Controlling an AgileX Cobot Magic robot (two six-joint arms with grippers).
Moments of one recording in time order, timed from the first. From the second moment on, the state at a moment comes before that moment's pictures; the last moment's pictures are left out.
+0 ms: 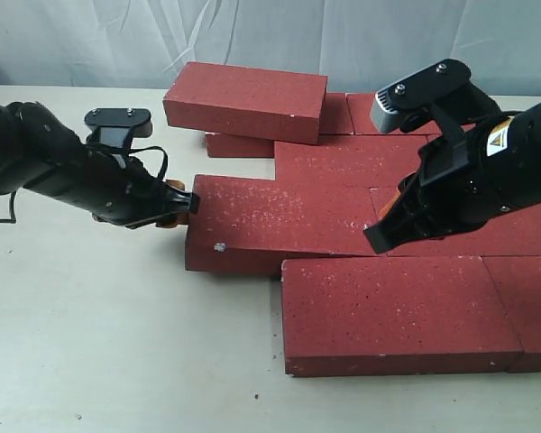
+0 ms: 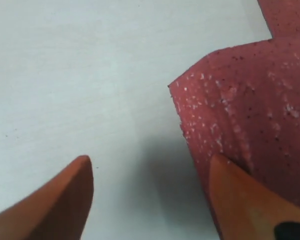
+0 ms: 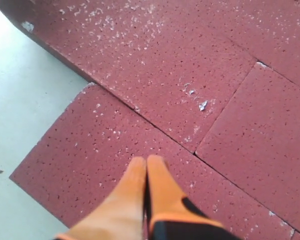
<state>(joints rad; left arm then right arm) -0.38 1.79 -0.89 -0.77 0.25 0.54 0.48 1.30 -0.84 0.22 0.65 -0.31</state>
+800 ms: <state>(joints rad) -0.38 1.80 -0.90 -0.47 0.30 0.42 0.48 1.45 -0.85 0.40 0.53 -0.43</state>
